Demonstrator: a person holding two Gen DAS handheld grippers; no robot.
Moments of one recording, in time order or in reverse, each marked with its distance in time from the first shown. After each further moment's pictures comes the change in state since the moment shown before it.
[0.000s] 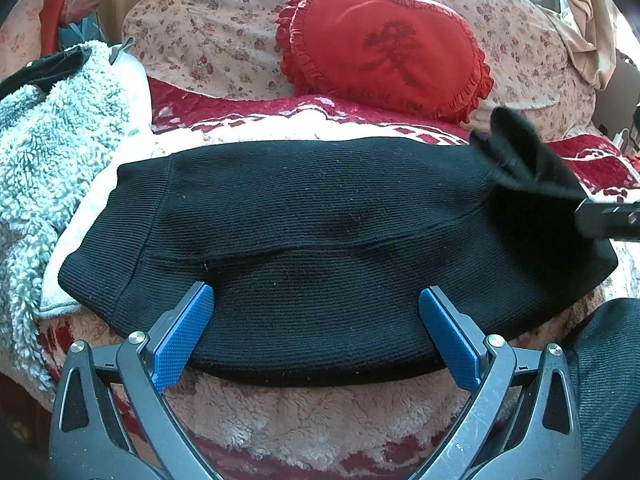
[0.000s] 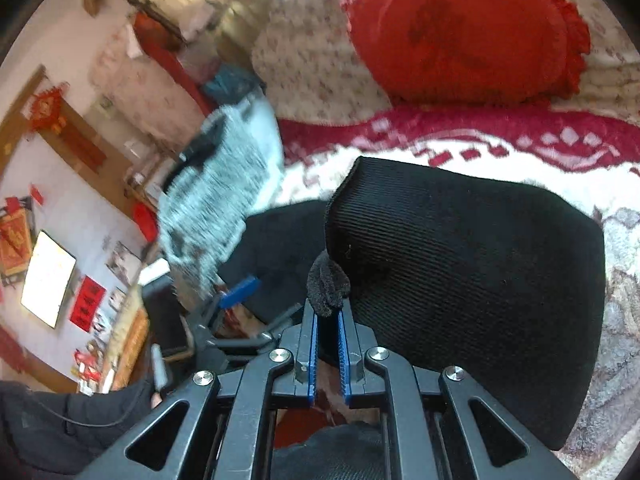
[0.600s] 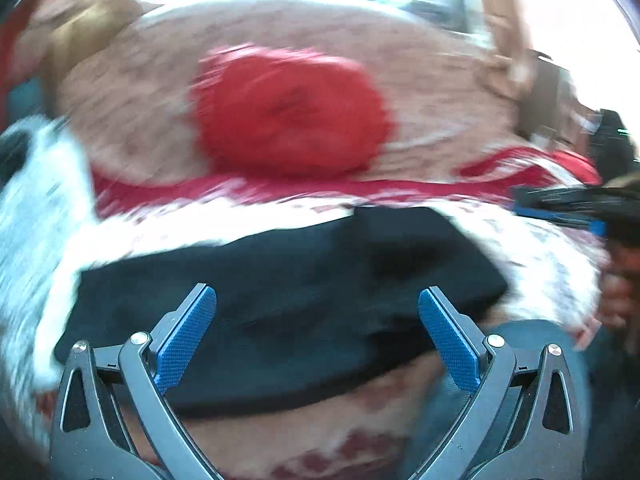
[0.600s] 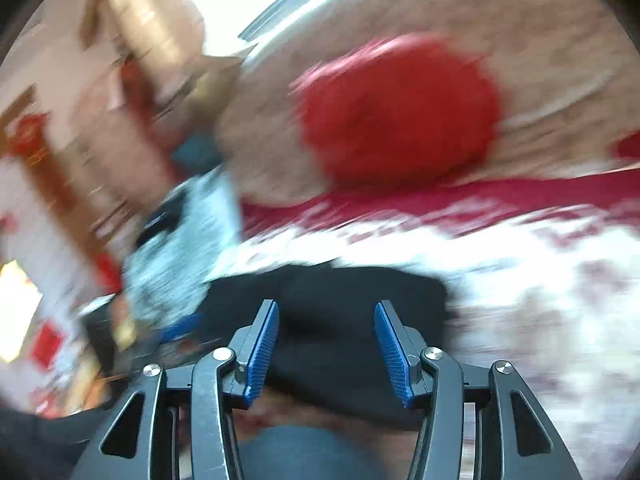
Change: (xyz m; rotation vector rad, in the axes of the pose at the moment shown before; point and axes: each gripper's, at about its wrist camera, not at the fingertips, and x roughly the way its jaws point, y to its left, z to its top) left arm -0.061 -0.052 0.027 0.197 -0.182 -0.310; right arm -0.120 -0.039 -0.035 0.016 -0.368 -0.276
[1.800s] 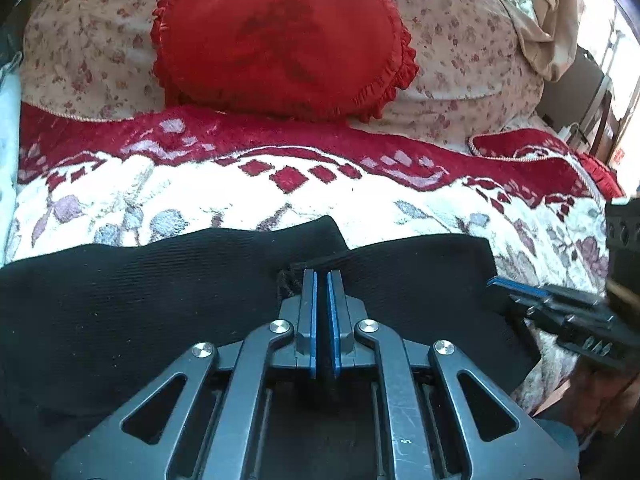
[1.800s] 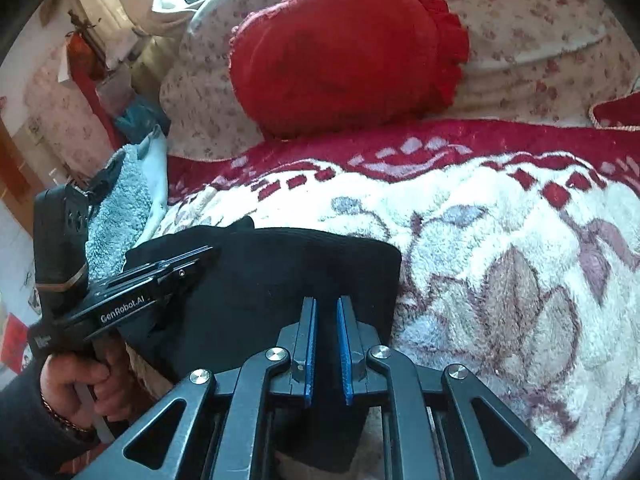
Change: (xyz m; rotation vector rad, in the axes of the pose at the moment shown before) left arm 0.121 0.019 0.029 -0.175 0.275 0.015; right arm 0.083 -0.024 -0.012 0.020 0.207 -0.022
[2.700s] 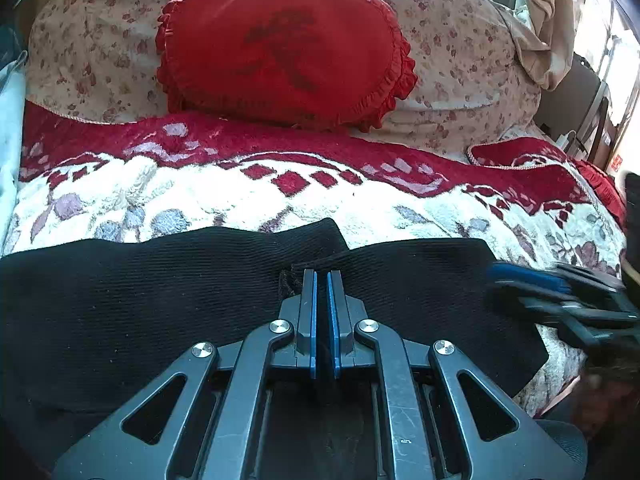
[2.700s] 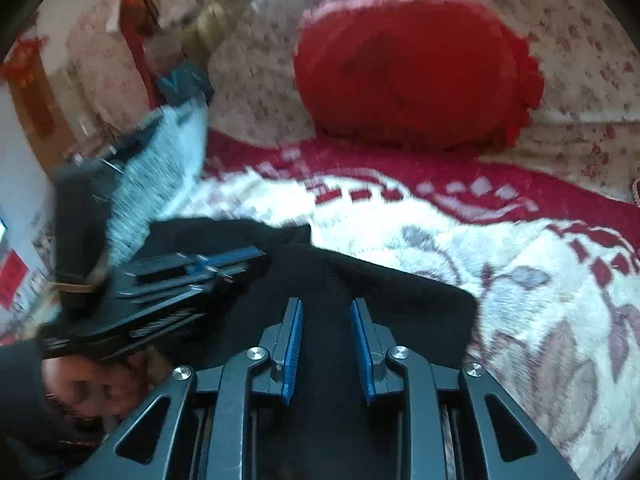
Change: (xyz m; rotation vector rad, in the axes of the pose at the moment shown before) left arm 0.004 -0.002 -0.006 -0.021 -0.052 -0.009; right arm -0.009 0.041 0.010 -0.216 -0.073 0.056
